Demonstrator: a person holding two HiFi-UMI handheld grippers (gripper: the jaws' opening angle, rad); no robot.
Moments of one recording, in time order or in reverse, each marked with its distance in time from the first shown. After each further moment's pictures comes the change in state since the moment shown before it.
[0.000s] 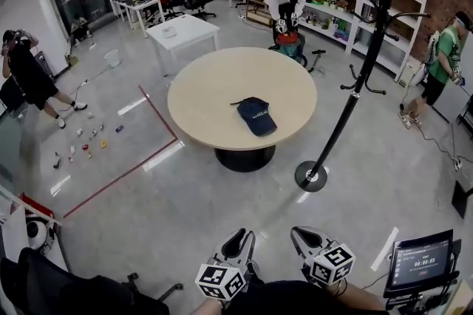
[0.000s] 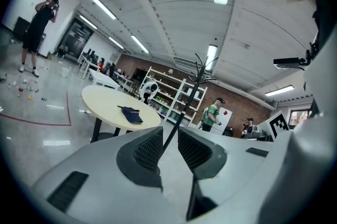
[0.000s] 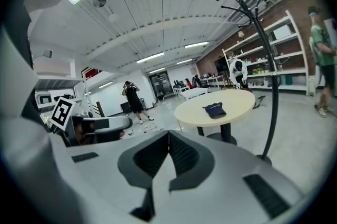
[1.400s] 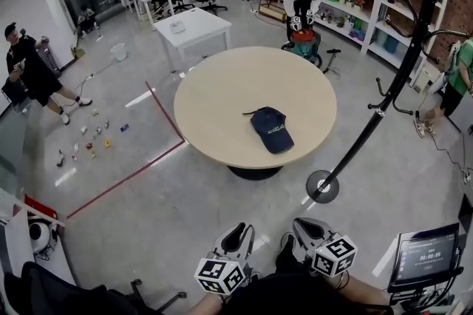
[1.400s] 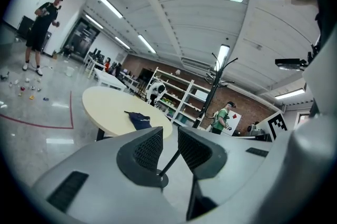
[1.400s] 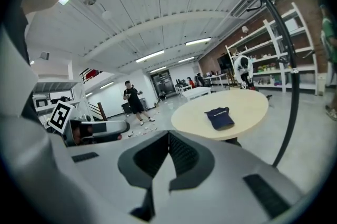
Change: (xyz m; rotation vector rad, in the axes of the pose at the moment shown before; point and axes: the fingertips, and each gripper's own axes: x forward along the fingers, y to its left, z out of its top) left arm 0.091 0.096 0.054 -0.034 -0.005 0.053; right arm 0.130 -0.055 0.061 0.002 0.016 0.037
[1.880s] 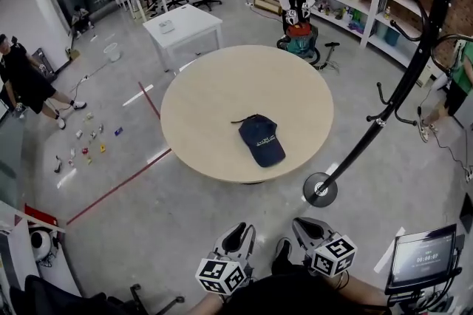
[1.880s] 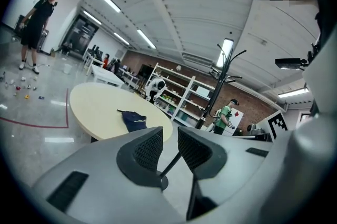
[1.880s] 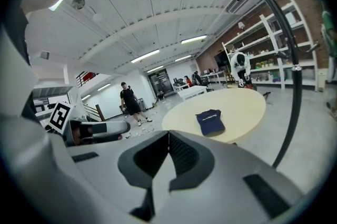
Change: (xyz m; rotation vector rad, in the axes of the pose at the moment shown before) left arm 0.116 -0.004 0.007 0.000 0.040 0.010; right arm 0.035 -0.103 0.032 0.037 0.013 0.000
